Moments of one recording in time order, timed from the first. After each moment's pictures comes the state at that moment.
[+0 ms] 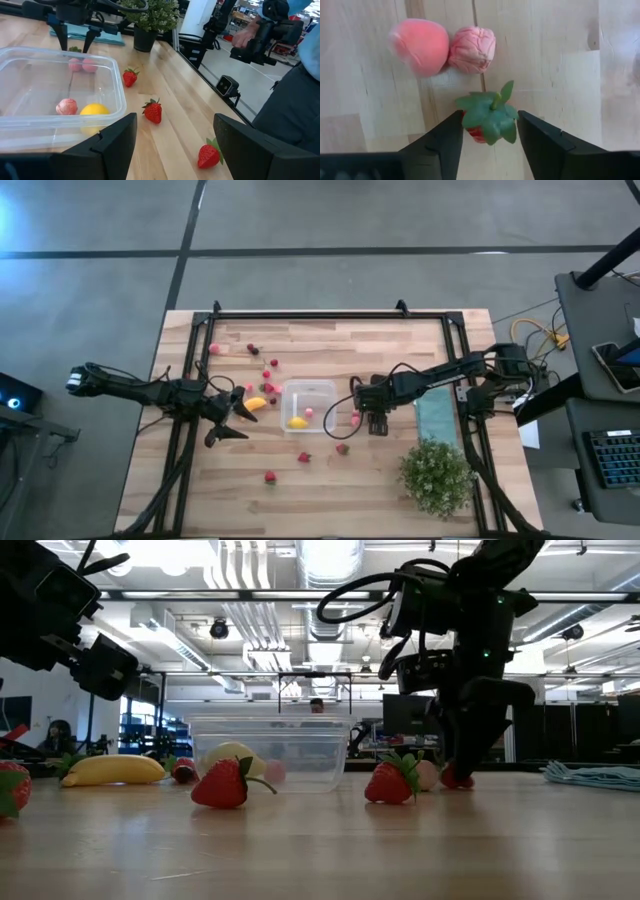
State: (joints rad) left arm -0.16 0.30 0.01 0.05 0.23 -0.23; right arm 0.04 1.69 0.93 -0.56 0.06 0.13
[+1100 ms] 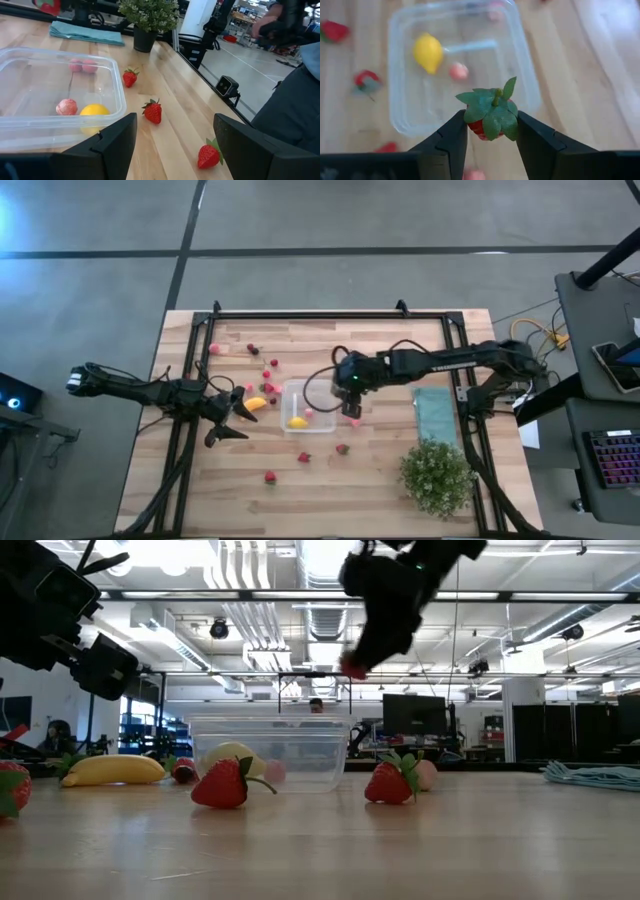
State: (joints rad) left arm -0.16 0.30 0.01 0.05 0.23 -0.23; right arm -0.03 1.65 1.27 -0.54 0.04 0.12
